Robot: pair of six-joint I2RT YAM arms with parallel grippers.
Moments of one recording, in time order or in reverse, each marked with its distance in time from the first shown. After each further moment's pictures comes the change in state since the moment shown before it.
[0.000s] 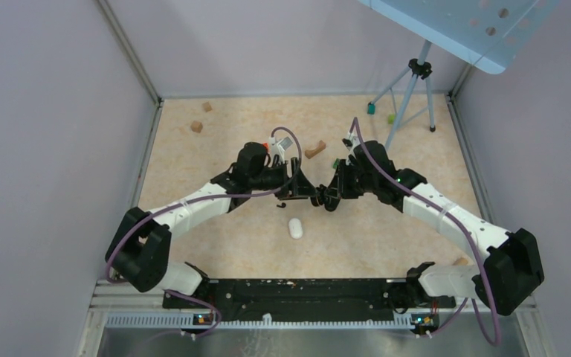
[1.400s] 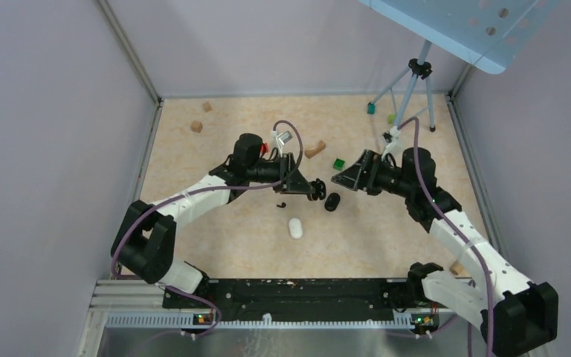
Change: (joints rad) left arm 0.051 0.060 0.045 0.013 0.164 0.032; right arm -0.217 -0.249 -0.152 0.203 -0.271 0.114
